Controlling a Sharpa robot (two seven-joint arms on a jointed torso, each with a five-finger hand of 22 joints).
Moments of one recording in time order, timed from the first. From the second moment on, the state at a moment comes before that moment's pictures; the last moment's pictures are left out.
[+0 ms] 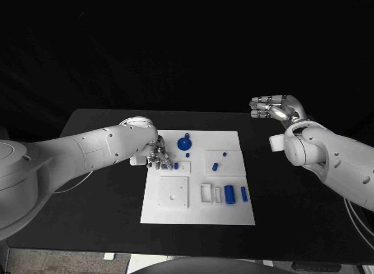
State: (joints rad) left arm 1.25 -0.44 -0.23 0.88 -1.01 0.34 -0.48; left_hand 1.10 0.06 0.07 -0.07 0.33 1.07 -0.01 0.33 0.83 1.47 -0.07 0.48 0.44 1.36 -0.12 1.24 0.60 0.04 1.25 -0.13 0.47 1.31; right arm 0.98 -0.65 0.32 1.13 -0.63 -0.43 0.22; right_hand 1.17 -0.03 0.18 -0.22 0.48 1.01 0.15 0.06 0.06 1.15 0.13 0.07 0.06 1.19 0.12 0.07 0.06 0.08 1.06 0.11 0.11 0.07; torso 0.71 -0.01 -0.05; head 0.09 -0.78
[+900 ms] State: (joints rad) left arm 1.25 -0.44 -0.23 0.87 -1.00 0.34 -0.47; left_hand 1.11 0.04 0.12 -0.08 0.36 1.06 0.00 0.35 0.76 1.47 -0.07 0.48 0.41 1.36 -0.12 1.24 0.60 0.04 1.25 -0.13 0.46 1.31; right arm 0.98 -0.65 0.32 1.13 -0.63 -0.43 0.22; right_hand 1.17 -0.03 0.18 -0.22 0.48 1.01 0.15 0.06 0.06 1.15 0.13 0.07 0.06 1.19 0.12 0.07 0.06 0.08 1.06 0.11 0.11 0.07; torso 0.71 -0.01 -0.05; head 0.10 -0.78
